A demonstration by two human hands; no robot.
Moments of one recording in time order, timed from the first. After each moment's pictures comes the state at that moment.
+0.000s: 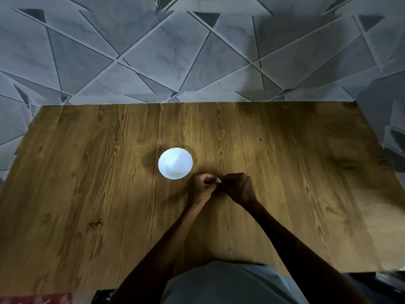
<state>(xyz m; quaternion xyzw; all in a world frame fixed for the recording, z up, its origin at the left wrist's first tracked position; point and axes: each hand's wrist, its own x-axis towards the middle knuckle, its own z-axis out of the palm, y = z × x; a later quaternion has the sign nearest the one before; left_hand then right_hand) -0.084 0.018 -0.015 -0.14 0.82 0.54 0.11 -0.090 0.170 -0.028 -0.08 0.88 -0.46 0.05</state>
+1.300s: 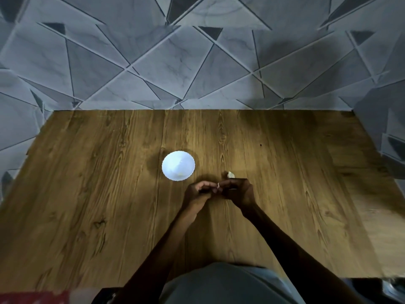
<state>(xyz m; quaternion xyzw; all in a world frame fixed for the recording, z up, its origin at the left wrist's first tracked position) -0.062 0.001 -0.008 -0.13 0.78 0.60 0.14 -0.071 0.162 -0.016 0.01 0.77 -0.63 0.08</state>
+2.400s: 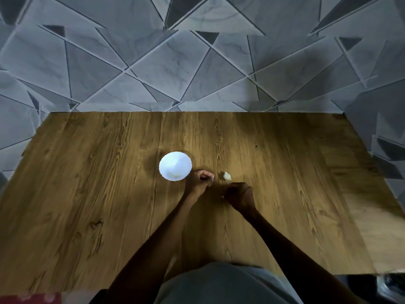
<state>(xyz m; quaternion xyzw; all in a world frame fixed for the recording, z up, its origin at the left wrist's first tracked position) -0.106 0.007 -0.025 -0.10 0.81 0.57 0.11 -0.068 0.176 -0.029 0.02 0.91 -0.41 0.07</state>
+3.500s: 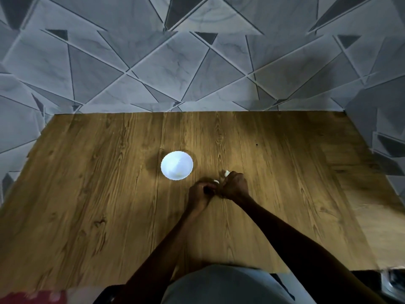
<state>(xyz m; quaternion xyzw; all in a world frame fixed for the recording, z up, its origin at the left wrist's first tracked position) -0.069 0.014 -0.038 -0.12 0.79 0.59 0.11 -0.099 0.145 -0.005 0.08 0.96 -0.24 0.15</state>
